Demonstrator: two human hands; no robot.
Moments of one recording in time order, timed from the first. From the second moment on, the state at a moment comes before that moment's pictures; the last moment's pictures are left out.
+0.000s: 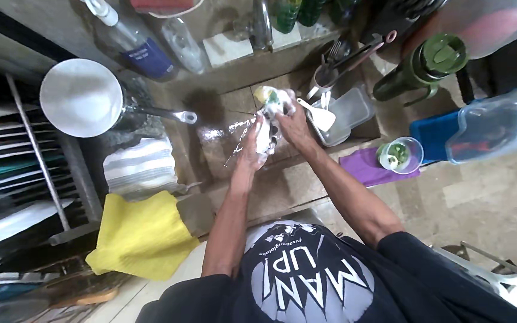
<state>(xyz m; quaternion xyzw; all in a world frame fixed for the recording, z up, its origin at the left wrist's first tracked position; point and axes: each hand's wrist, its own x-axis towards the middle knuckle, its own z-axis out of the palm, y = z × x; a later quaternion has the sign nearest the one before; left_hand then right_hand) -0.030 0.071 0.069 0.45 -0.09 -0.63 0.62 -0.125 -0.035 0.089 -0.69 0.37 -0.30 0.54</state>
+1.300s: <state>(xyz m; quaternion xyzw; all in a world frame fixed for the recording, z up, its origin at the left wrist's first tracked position) -0.023 0.092 0.069 0.64 -0.17 -0.49 0.57 -0.139 -0.030 0.080 -0.81 0.30 -0.26 0.43</state>
